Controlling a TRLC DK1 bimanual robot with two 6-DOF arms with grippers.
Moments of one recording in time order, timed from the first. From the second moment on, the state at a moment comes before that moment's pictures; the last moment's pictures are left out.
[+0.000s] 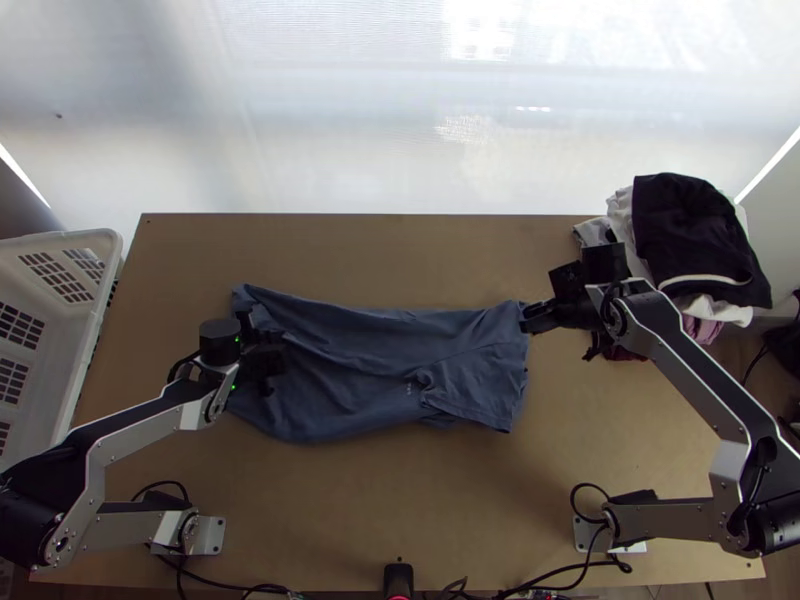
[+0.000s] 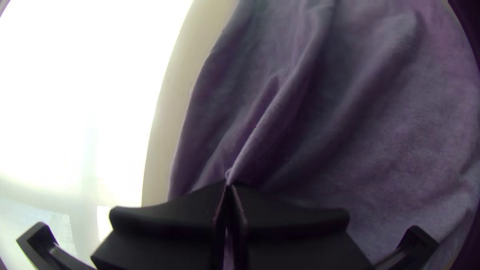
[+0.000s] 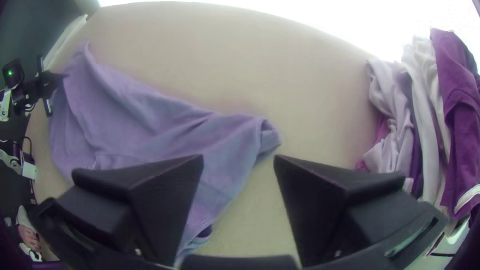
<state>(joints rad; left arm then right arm) -0.26 1.42 0.51 0.35 0.06 1.23 0.21 1.46 1.08 -0.56 -0.15 -0.14</state>
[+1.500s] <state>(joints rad) -0.16 1.35 0.58 0.26 0.04 1.23 0.38 1.38 0.86 -0.62 -0.03 -0.33</state>
